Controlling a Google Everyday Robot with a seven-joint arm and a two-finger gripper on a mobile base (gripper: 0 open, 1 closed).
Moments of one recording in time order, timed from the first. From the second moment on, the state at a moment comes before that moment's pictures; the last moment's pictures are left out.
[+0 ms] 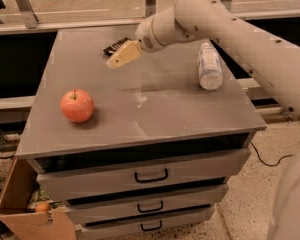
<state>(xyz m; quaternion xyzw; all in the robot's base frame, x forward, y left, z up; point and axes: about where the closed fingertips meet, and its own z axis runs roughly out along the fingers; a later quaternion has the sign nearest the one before) 0.730 0.059 0.909 -0.48 0.73 0.18 0.46</state>
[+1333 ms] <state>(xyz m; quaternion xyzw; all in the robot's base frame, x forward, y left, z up) 0.865 0.098 0.849 -0.40 0.75 0.17 0.50</state>
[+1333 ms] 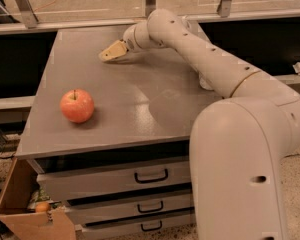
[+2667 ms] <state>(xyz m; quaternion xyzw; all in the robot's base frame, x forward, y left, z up) 0.881 0.091 0.837 -0.38 0.77 0.16 0.49</state>
